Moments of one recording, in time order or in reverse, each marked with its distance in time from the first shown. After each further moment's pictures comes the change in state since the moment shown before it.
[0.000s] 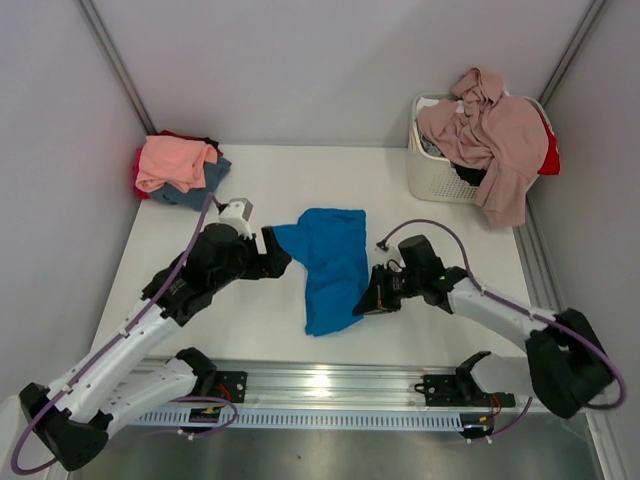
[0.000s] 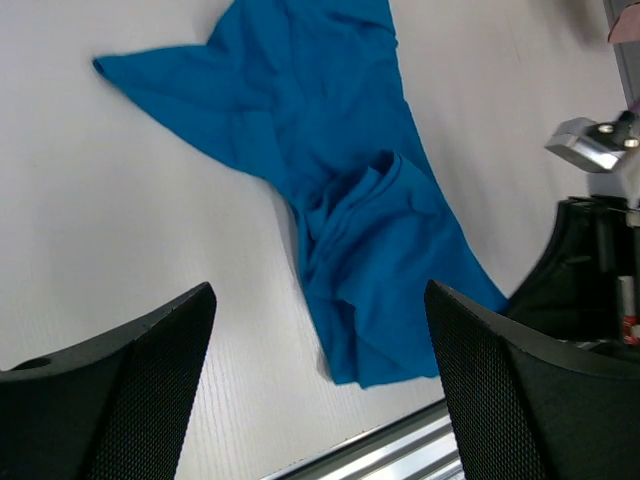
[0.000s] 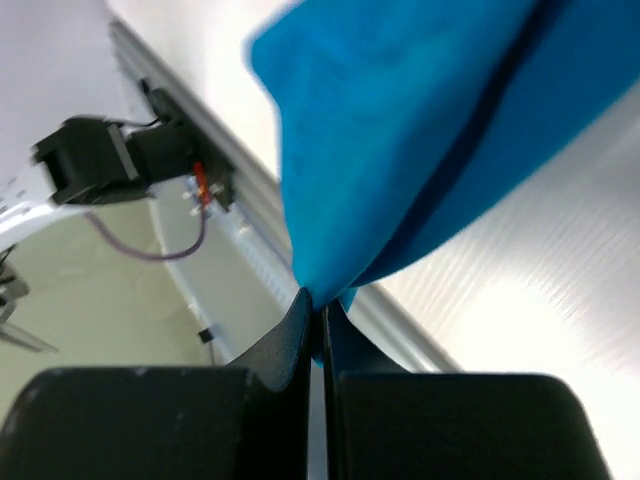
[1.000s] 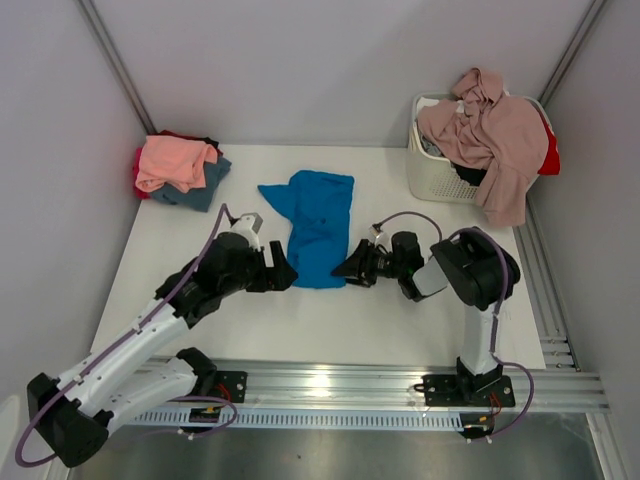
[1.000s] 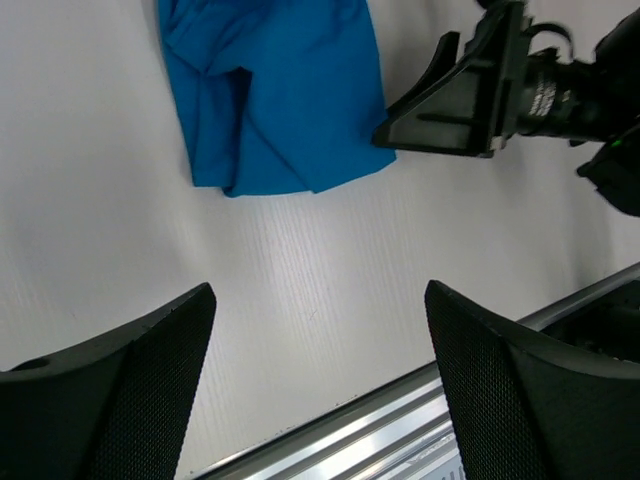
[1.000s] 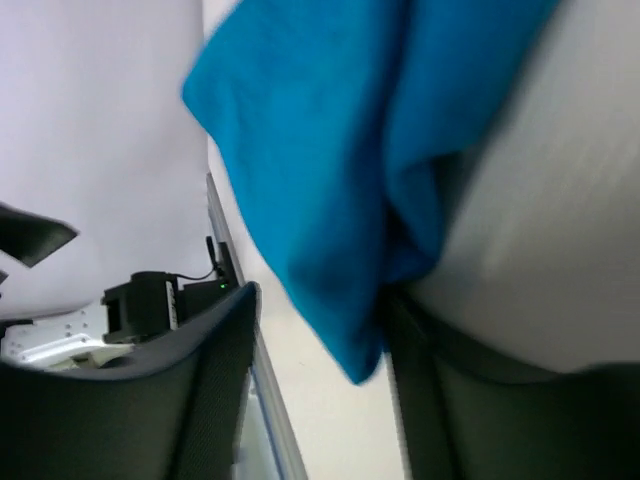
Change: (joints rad) left arm -0.011 0.045 -0.105 0.029 0.082 -0.068; right arm -0.120 0.660 0.019 1.069 -0.066 0.257
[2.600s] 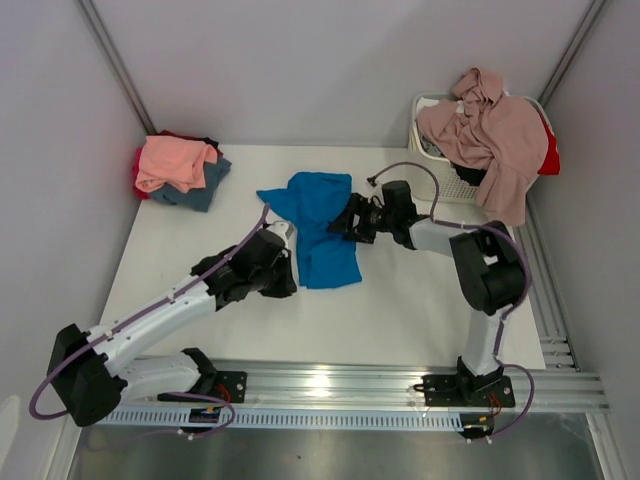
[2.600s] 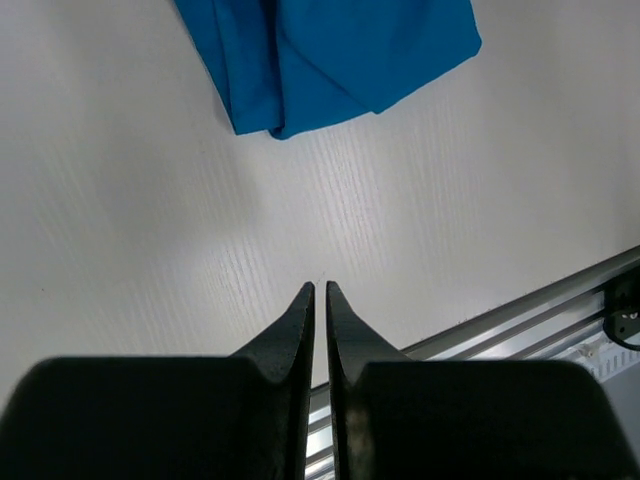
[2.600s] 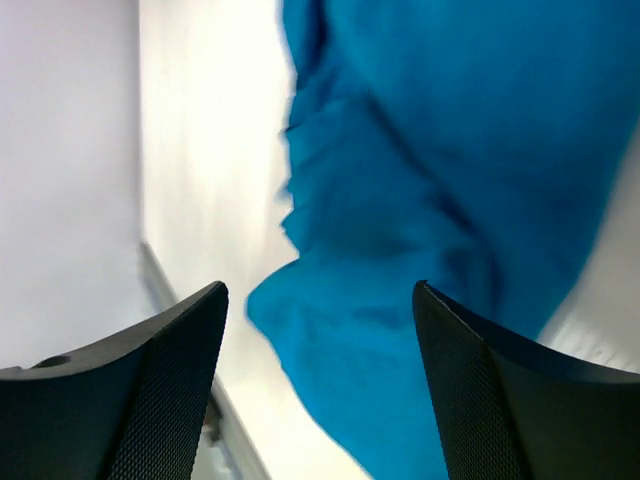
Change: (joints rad) left arm -0.124 0.209 0.096 -0.087 -0.026 0.007; right arm -0.056 0.002 0.485 -0.650 0.108 -0.223
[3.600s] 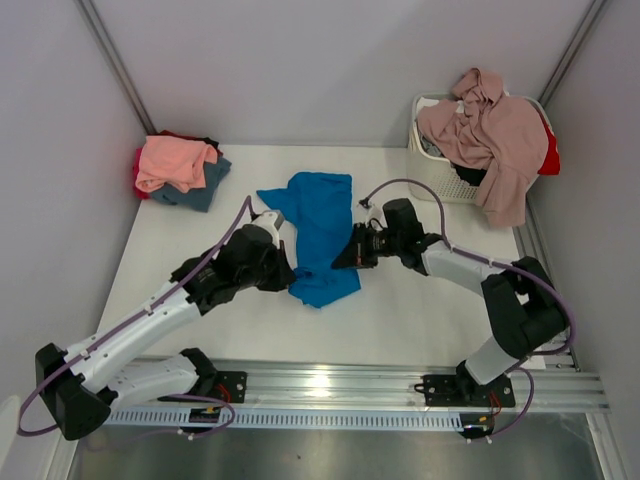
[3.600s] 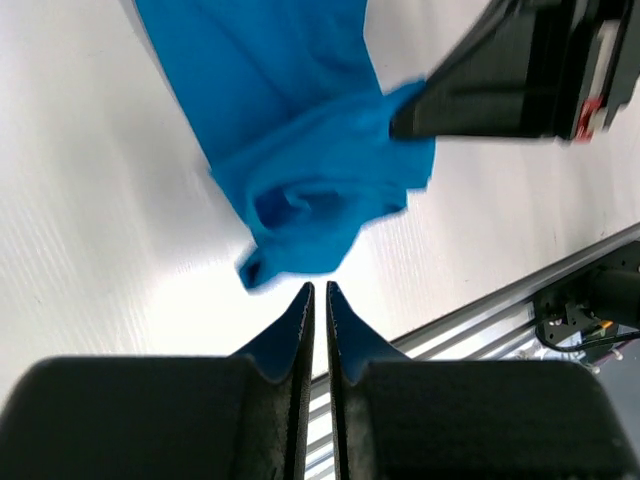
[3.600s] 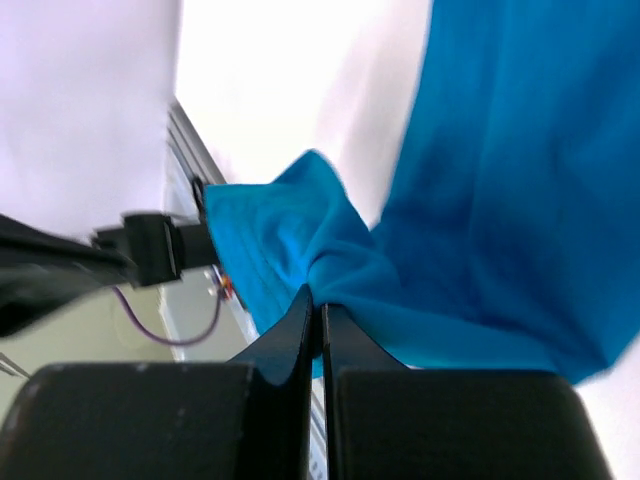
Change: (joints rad) left arm -0.005 -0.087 0.065 -0.023 -0.016 -0.034; right arm 0.129 -0.394 -0.261 -0.212 -0.086 -0.089
